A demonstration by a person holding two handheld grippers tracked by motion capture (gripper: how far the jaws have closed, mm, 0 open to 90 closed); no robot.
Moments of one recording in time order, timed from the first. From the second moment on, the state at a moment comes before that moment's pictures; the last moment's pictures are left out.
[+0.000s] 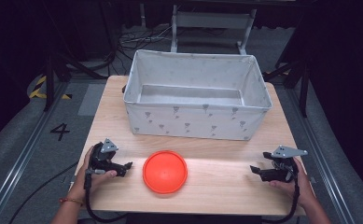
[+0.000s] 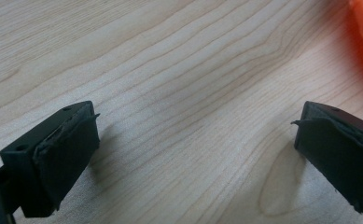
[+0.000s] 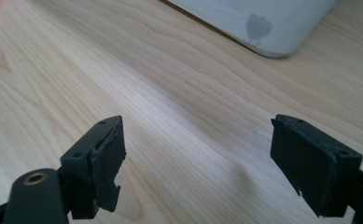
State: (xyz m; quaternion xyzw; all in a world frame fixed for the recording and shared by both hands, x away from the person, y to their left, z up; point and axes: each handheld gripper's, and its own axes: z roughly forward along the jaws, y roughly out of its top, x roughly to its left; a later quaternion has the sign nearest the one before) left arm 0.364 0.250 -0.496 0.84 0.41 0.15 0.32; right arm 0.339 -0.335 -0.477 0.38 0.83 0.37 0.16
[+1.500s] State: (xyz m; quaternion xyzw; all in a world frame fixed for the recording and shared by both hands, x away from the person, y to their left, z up) left arm 0.364 0.250 -0.496 0.84 0.41 0.14 0.32; right arm 0.371 -0.107 -0.473 0.19 0.90 0.40 0.06
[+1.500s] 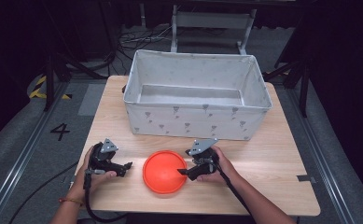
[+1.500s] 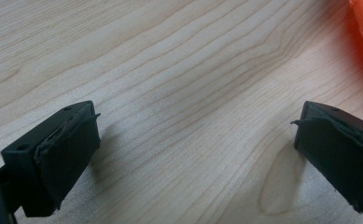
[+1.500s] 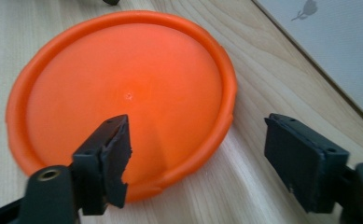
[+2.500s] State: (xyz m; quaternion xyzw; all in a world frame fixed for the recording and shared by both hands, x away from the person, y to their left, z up) left arm 0.364 0.251 -0.496 0.84 0.41 0.15 0.32; right arm 0.370 -0.111 -0.455 0.19 0.87 0.46 0.04
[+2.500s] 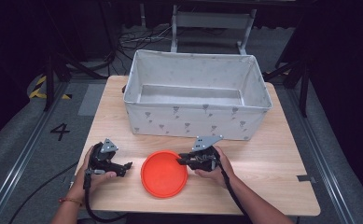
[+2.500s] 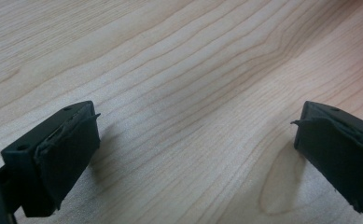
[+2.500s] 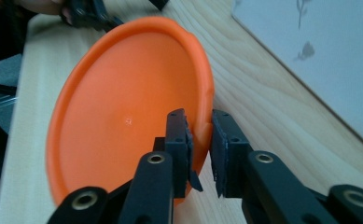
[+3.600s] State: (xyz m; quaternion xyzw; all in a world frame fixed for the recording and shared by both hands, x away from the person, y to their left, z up) left arm 0.364 0.251 -0.496 0.85 0.41 0.14 0.32; right arm 0.334 -0.220 -0.361 0.15 0.89 0.40 0.18
